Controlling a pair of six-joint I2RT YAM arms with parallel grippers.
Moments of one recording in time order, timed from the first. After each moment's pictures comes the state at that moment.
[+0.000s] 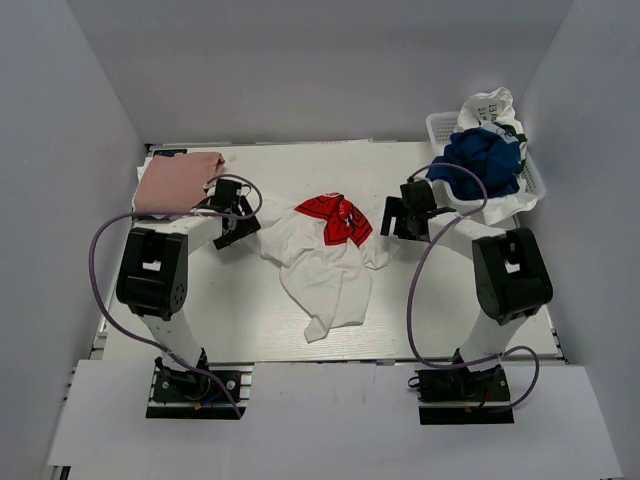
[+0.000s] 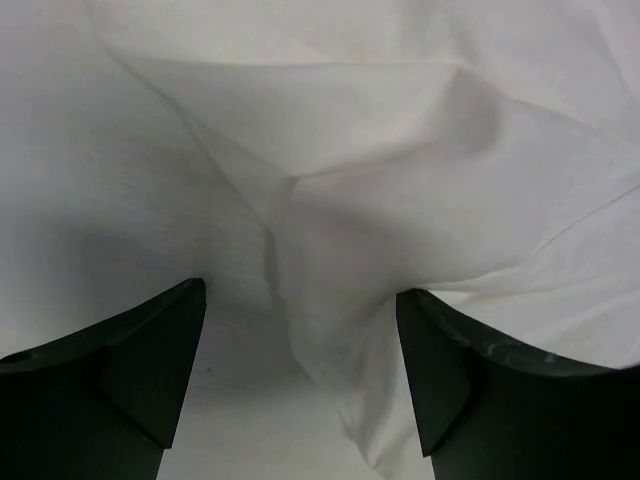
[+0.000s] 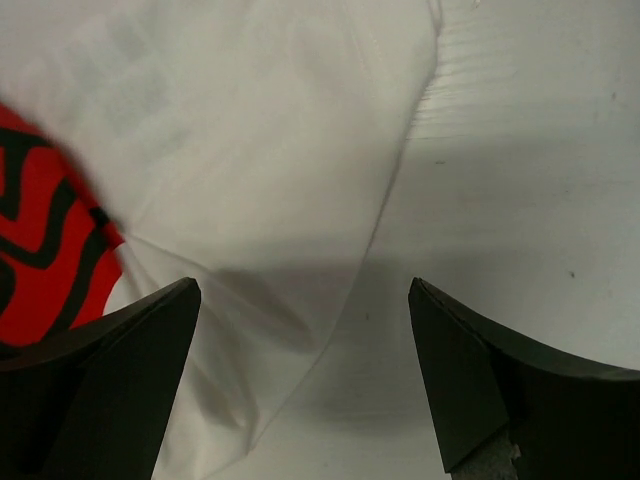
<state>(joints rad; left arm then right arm) -0.19 1.78 1.06 -0.28 -0.19 -0.61 0.34 1.73 1.02 -0.18 0.15 0.36</state>
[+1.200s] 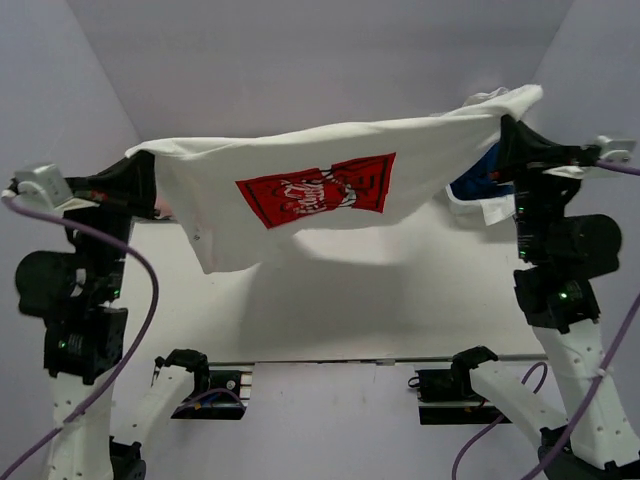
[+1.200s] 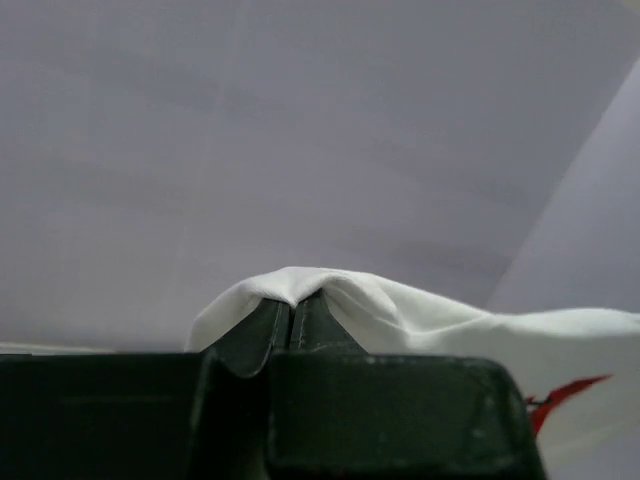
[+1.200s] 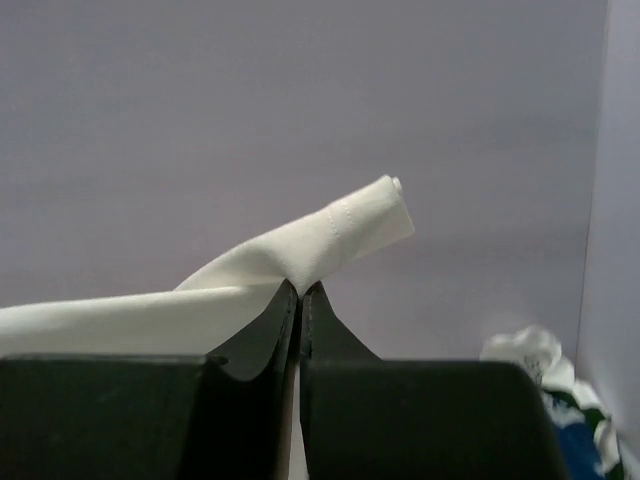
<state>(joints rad) -0.20 0.69 1.34 -0.20 -0.07 -0.36 0.35 0.78 1.18 0.14 0.21 0.07</state>
